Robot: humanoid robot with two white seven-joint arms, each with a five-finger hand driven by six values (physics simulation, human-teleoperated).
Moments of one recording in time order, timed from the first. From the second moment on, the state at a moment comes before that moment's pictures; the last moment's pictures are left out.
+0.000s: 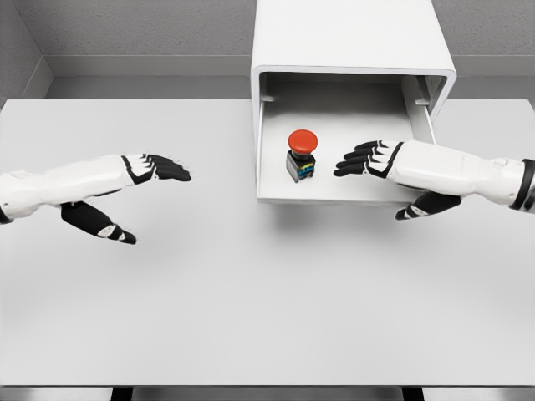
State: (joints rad) left arm -0.52 1.06 -0.69 -1.68 0.20 -0.61 -0.44; right arm -0.87 -1.11 1.11 -1.68 0.04 -0.61 0.15
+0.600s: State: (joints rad) left arm -0.47 1.05 -0.65 -1.65 0.20 -0.61 -0.48; right arm -0.88 -1.06 1.08 -1.62 0.04 -0.61 0.17
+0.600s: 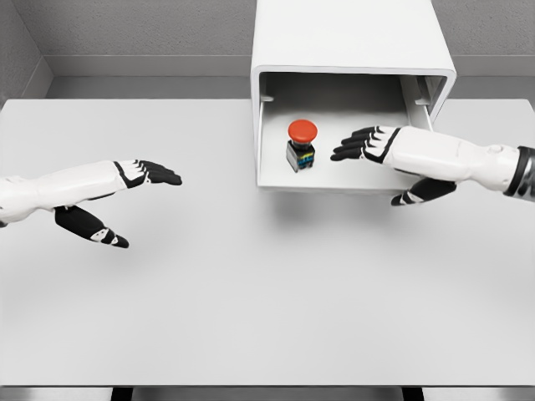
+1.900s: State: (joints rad) left arm -0.40 1.06 -0.57 -1.65 0.20 -0.61 -0.48; right arm -0.92 -0.91 1.04 -1.42 0.04 -0.61 0.25
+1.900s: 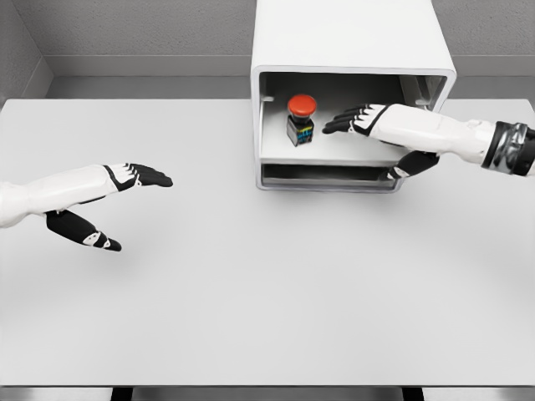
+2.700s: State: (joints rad) left arm -0.40 1.05 -0.57 -1.66 0.19 -0.61 -0.48; right arm -0.94 -1.02 1.05 -1.54 0.03 -0.61 0.28
